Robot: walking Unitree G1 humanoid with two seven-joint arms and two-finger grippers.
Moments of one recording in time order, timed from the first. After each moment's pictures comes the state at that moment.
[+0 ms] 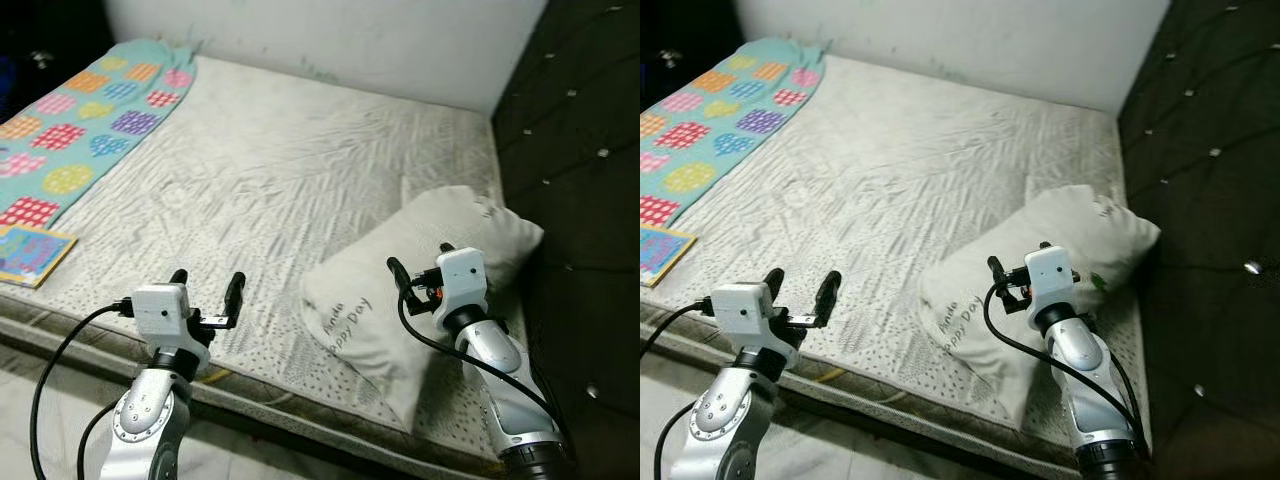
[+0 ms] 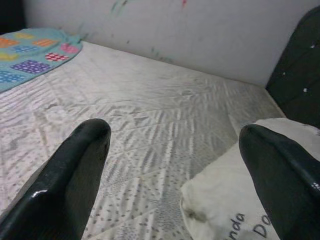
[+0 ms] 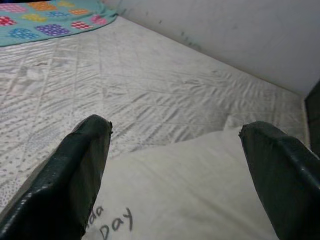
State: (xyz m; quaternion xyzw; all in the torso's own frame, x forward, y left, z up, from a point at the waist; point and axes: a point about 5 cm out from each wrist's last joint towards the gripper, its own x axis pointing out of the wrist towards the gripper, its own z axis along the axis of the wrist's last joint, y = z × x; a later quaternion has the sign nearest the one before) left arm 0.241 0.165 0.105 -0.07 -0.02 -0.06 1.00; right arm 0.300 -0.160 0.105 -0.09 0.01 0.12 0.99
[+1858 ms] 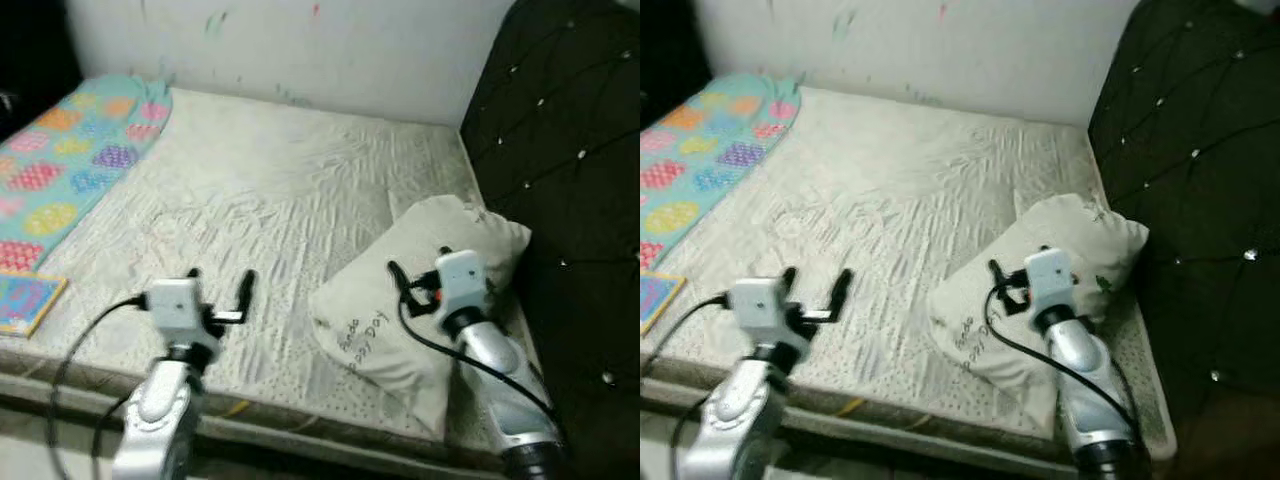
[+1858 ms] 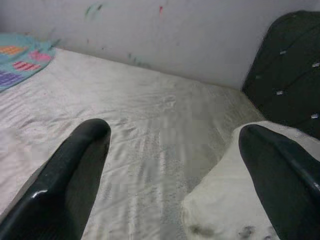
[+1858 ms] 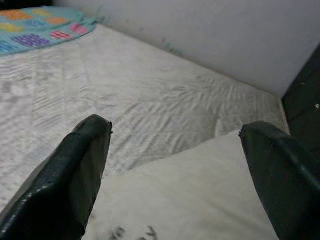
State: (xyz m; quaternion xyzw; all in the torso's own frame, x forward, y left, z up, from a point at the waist) left arm 0.248 0.158 0.101 -0.07 -0.01 -0.06 1.00; right arm 0.301 -0.157 0.103 -0.08 0.01 0.13 0.99
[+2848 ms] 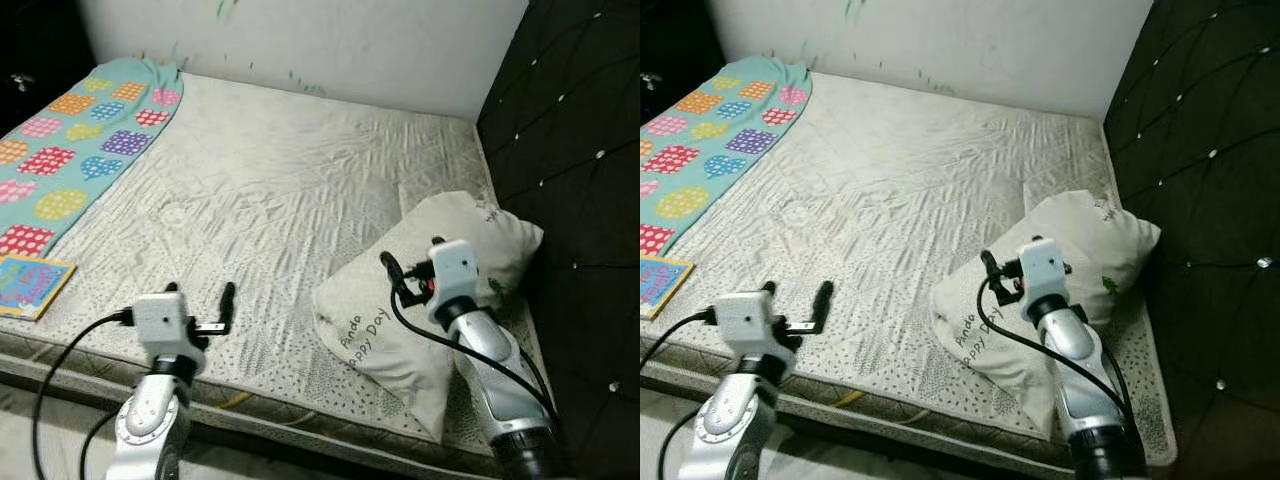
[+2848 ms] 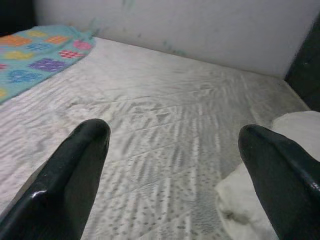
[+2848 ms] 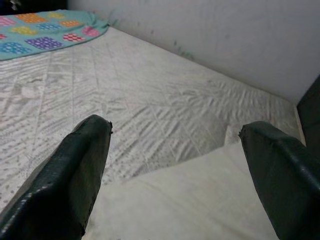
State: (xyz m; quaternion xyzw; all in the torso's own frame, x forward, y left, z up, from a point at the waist) left arm 0.240 0.178 0.084 -0.05 0.01 0.00 1.00; right arm 0.311 -0.152 0.108 -0.08 0.00 0.13 0.99
